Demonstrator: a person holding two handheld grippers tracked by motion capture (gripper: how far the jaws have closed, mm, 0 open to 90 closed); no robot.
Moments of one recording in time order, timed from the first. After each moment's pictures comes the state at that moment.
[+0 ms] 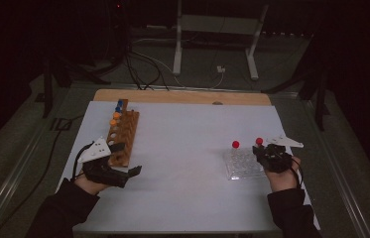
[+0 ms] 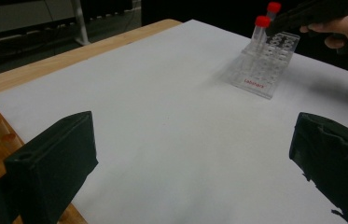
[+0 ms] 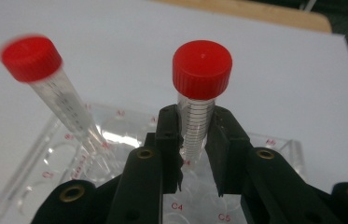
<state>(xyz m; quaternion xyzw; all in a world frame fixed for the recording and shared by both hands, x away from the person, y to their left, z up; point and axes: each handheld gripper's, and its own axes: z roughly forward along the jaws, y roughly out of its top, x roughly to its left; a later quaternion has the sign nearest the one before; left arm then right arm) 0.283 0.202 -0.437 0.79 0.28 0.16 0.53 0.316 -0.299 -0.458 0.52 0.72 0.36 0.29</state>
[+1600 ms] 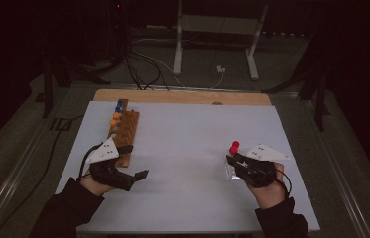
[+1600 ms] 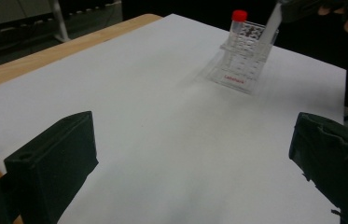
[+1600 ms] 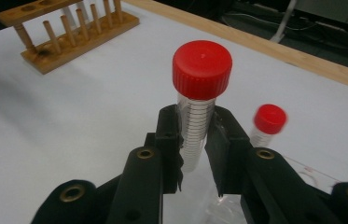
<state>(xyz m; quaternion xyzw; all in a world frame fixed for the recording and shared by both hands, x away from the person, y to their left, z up) 0.282 0.182 -0.434 0.80 0.25 0.13 0.52 0.259 -0.225 -0.415 0.39 0.78 0.43 0.25</state>
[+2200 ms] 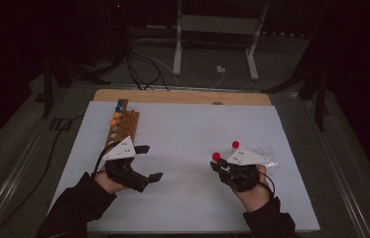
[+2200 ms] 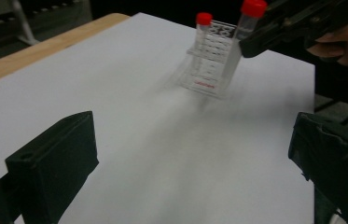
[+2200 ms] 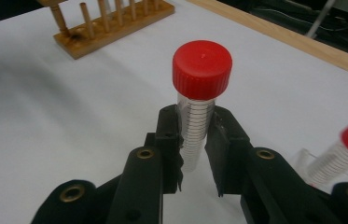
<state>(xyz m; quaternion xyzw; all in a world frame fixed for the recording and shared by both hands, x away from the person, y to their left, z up) 0.286 0.143 -0.425 0.82 0.21 0.10 0.52 0.258 -0.190 -0.428 0.35 0.81 0.42 0.22</state>
